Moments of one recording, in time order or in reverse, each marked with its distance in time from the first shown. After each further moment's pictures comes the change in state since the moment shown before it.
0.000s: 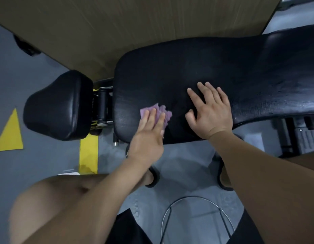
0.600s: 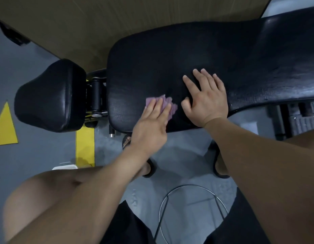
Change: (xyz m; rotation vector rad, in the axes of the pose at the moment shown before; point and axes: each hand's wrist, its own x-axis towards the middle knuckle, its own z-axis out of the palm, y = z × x) left_hand 0.011 0.011 0.016 0.005 0.036 0.119; right_hand 0.000 0.001 0.002 -0.016 0.005 -0.008
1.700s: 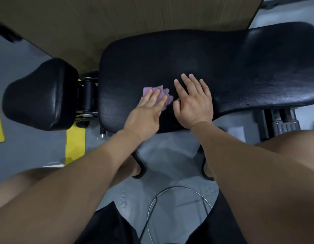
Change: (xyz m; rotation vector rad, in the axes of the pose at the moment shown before) left_hand 0.034 0.010 -0.022 -0.092 -0.074 -0.004; right_hand -0.002 0.003 -0.002 0.020 0.002 -0.016
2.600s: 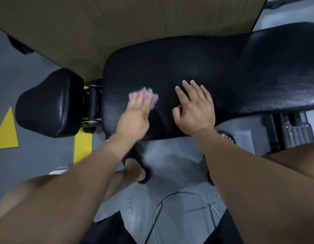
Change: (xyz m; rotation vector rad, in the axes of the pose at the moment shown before) left_hand 0.012 -0.043 0.009 -0.006 0.112 -0.137; right_hand 0.000 0.002 0.001 0.044 0.014 0.032
